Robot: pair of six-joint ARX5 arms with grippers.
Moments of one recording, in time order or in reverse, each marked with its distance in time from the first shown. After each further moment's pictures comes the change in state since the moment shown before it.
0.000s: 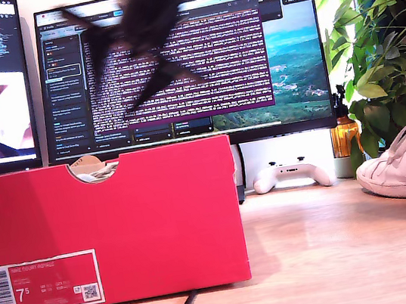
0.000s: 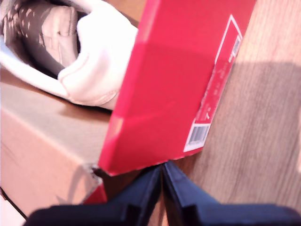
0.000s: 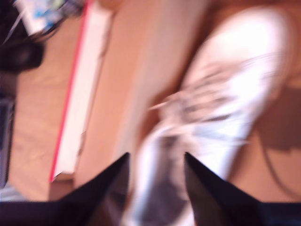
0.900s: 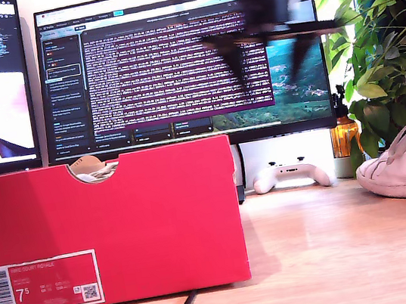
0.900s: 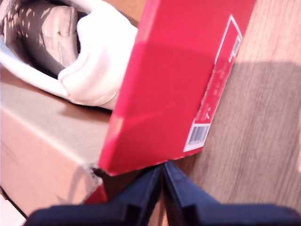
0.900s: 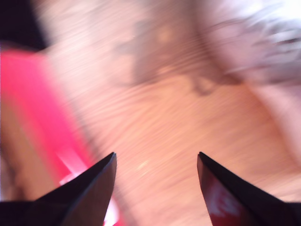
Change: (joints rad) left arm 0.000 0.000 0.000 0.000 -0.001 0.000; right arm -0.237 0.000 0.097 -0.555 0.445 0.328
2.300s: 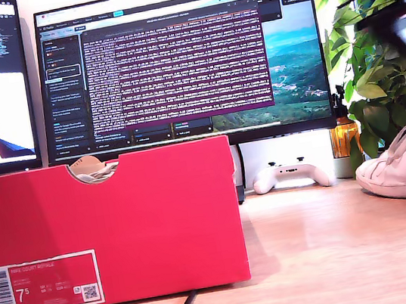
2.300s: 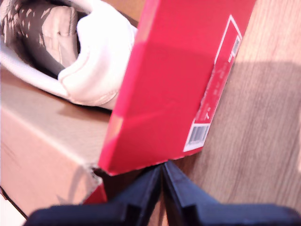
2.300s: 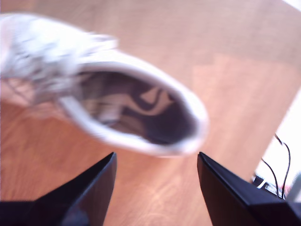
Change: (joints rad) left arm 0.000 0.000 0.000 0.000 0.000 0.000; right arm -0.174 -0.445 -0.613 -0.006 0.115 0.423
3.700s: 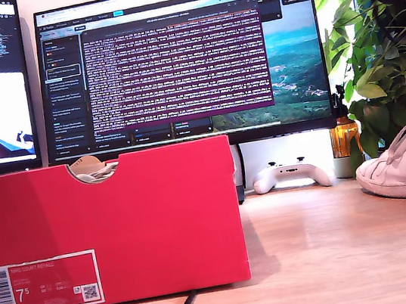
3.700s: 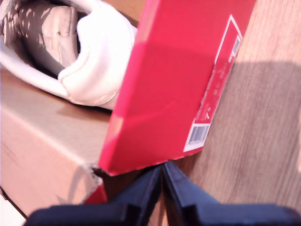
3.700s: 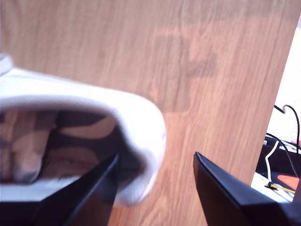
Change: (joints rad) left arm 0.000 0.000 0.000 0.000 0.000 0.000; right arm -0.134 -0.030 -0.243 0.193 -0.082 0.104
